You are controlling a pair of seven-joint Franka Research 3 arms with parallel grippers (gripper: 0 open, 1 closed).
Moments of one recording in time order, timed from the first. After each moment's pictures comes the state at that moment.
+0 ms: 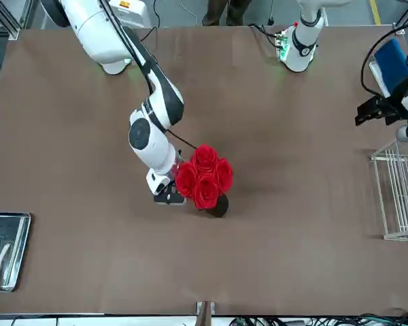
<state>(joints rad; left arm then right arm) -0.02 0.08 -0.02 -1.48 -0.03 1.48 -0.05 0.44 0.66 0.19 -1.46 0.19 2.40 0.58</state>
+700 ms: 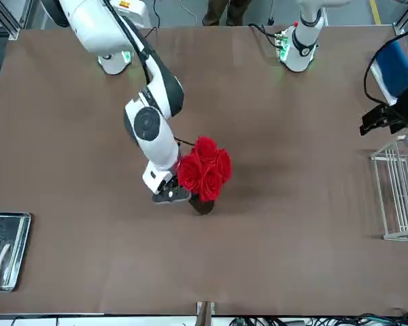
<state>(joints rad) 0.00 0.08 -0.01 -1.48 -0.03 1.53 -0.05 0.44 0.65 0.22 -1.29 -0.09 2.10 0.48</state>
